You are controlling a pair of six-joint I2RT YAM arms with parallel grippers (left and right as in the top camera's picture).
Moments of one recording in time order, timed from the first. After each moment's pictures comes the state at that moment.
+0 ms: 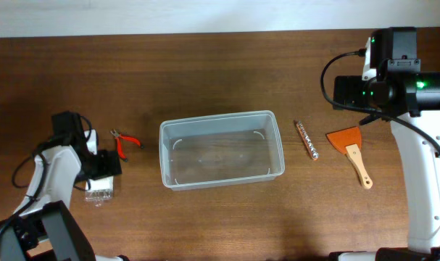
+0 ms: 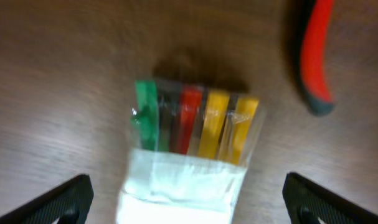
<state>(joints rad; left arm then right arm) 0.31 1.61 0.95 -0.78 -0.08 0.07 -0.01 1.54 1.72 -1.22 0.22 0.04</state>
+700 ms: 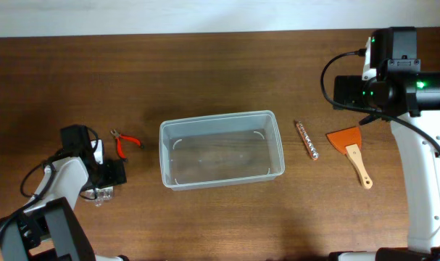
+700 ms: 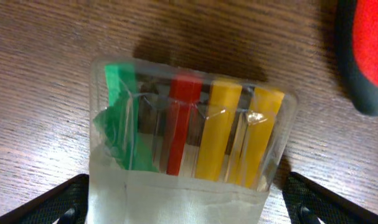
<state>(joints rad) 0.31 1.61 0.81 -0.60 -0.09 0.08 -0.01 1.54 1.72 -1.22 0.22 0.04</state>
